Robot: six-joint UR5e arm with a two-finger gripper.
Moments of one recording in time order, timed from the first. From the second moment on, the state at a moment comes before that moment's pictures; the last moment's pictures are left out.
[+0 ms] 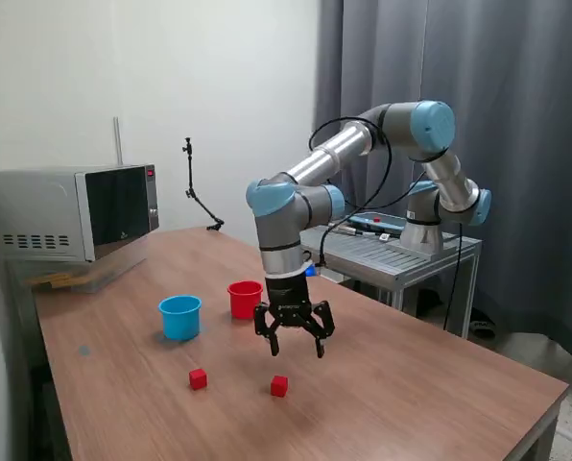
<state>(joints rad) 0.03 -0.60 1.00 -1.93 -1.39 -3.62</state>
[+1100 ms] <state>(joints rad) 0.06 -0.57 0.93 -1.94 -1.59 -3.62</state>
